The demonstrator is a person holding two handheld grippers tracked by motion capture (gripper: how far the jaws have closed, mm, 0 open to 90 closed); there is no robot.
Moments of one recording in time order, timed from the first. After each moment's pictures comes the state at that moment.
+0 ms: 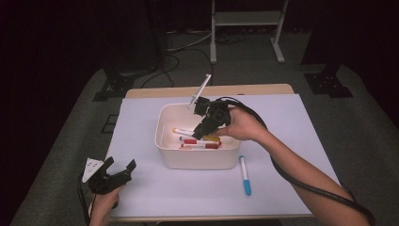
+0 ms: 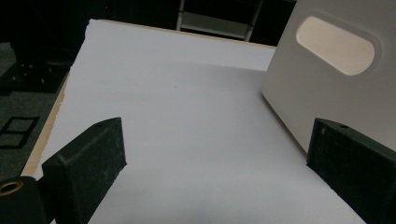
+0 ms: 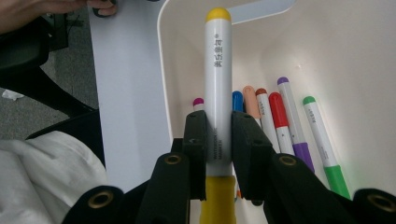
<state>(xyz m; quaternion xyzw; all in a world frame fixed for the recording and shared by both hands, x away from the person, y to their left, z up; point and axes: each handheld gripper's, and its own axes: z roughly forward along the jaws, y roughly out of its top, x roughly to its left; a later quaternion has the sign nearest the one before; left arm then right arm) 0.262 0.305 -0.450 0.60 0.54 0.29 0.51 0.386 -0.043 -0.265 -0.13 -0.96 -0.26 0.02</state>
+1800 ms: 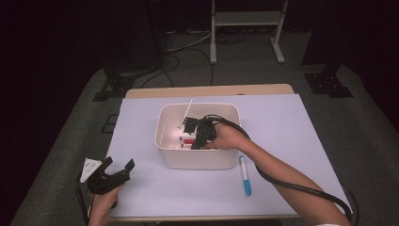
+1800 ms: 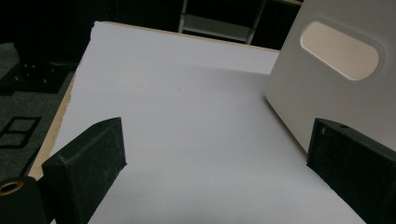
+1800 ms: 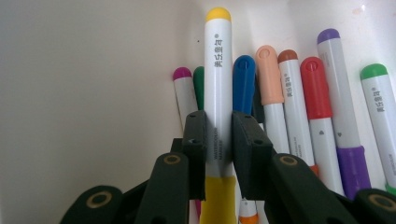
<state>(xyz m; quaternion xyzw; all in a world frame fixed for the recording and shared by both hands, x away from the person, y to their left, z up) 0.262 0.309 -0.450 0.60 0.55 0.29 0.51 0.411 -0.006 -0.356 -0.13 -0.97 -0.17 0.06</state>
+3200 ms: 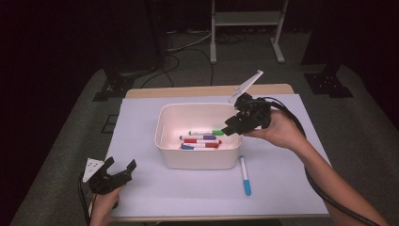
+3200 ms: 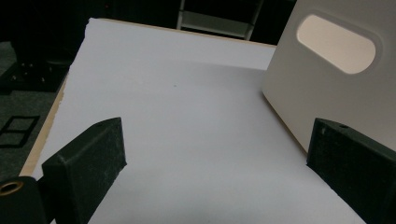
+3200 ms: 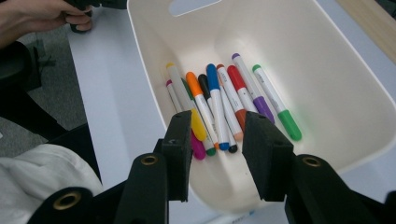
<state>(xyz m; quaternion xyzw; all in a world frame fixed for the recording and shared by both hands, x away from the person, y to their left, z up) 0.262 0.304 -0.450 0.60 0.54 0.29 0.51 0.362 -0.137 -0.247 -0.21 -0.92 -0.32 -0.04</state>
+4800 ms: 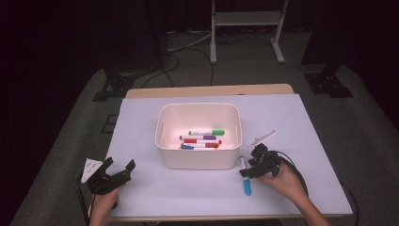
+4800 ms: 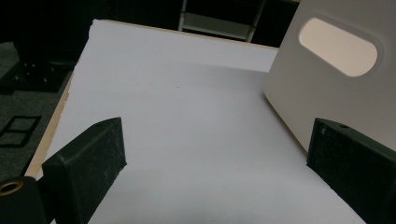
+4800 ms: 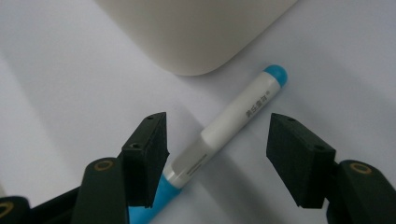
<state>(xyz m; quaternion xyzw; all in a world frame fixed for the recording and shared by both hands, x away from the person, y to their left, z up) 0.261 0.306 -0.450 0.60 0.55 0.29 0.51 0.330 -0.192 -0.425 -0.38 -0.88 -0.28 -0.02</state>
